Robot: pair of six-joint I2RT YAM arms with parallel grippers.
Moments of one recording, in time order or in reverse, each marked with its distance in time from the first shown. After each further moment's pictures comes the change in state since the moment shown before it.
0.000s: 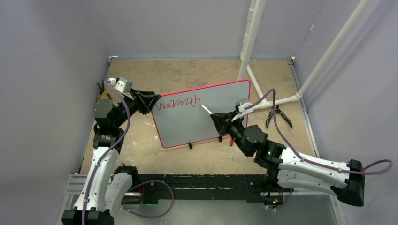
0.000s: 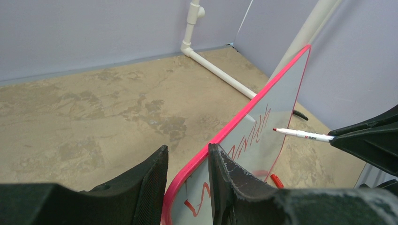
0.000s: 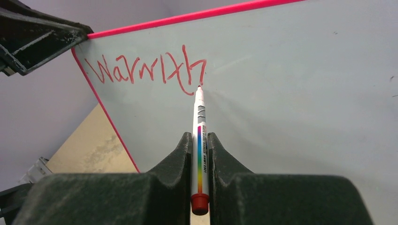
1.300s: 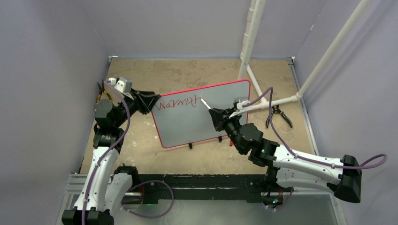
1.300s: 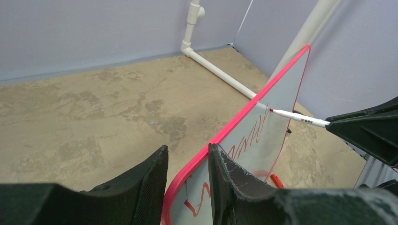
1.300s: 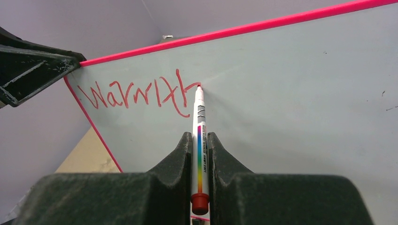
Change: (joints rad) left arm 0.000 0.001 0.000 0.001 0.000 -0.001; right arm 0.000 0.082 0.023 0.113 0.092 -0.013
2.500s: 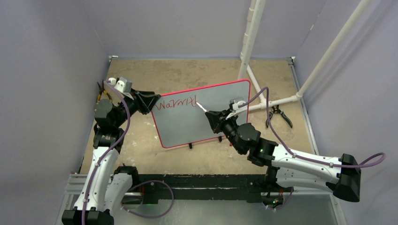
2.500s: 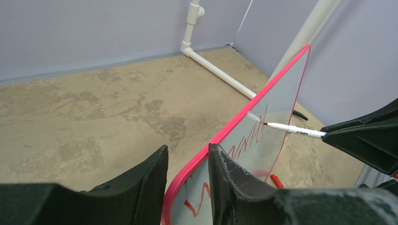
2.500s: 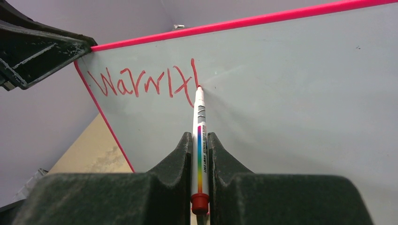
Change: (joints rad) left arm 0.000 0.000 0.000 0.000 0.000 0.000; right arm 0.000 0.019 0.000 -0.004 -0.075 0.002
